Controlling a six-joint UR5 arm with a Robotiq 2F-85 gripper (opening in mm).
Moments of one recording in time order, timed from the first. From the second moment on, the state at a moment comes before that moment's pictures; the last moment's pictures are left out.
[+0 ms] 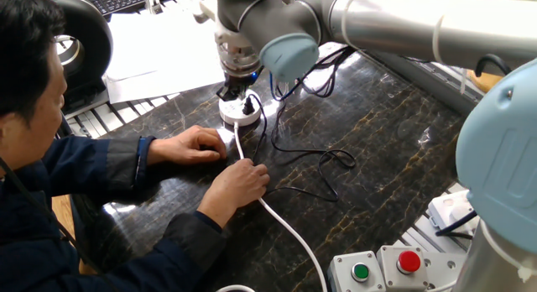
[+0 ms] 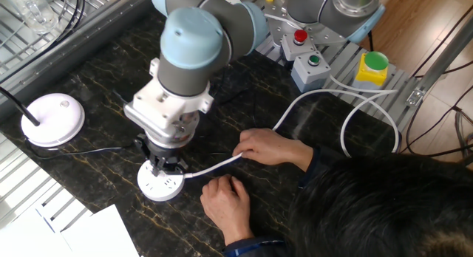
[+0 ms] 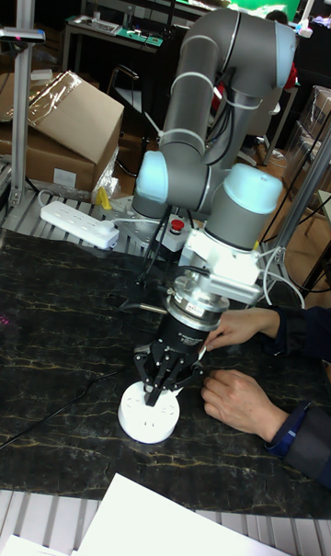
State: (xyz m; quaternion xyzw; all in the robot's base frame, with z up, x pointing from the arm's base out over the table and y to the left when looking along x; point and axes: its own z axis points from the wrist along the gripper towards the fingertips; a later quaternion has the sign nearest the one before) arm 0.654 0.029 0.040 -0.05 0.98 -0.09 0.14
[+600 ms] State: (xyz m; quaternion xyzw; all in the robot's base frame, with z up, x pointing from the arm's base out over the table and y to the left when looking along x) arm 0.662 0.039 0.034 -0.06 0.98 -0.11 0.16
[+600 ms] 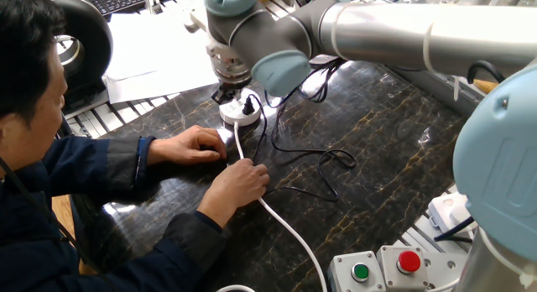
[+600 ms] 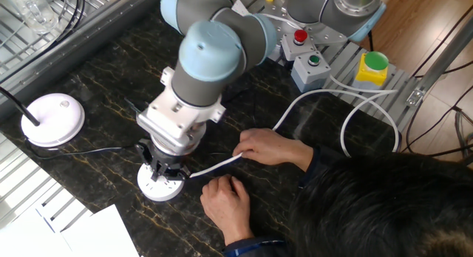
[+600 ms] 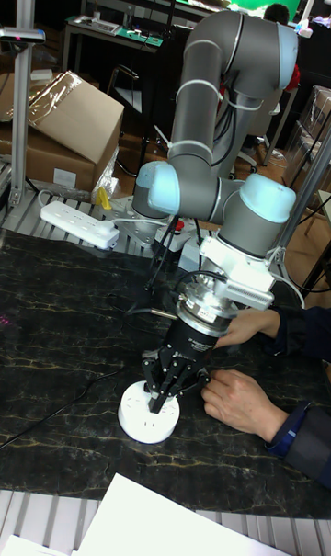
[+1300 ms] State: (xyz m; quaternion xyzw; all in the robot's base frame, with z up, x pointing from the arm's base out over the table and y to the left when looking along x) arm 0.660 0.037 0.026 -0.07 0.98 -0.12 0.17
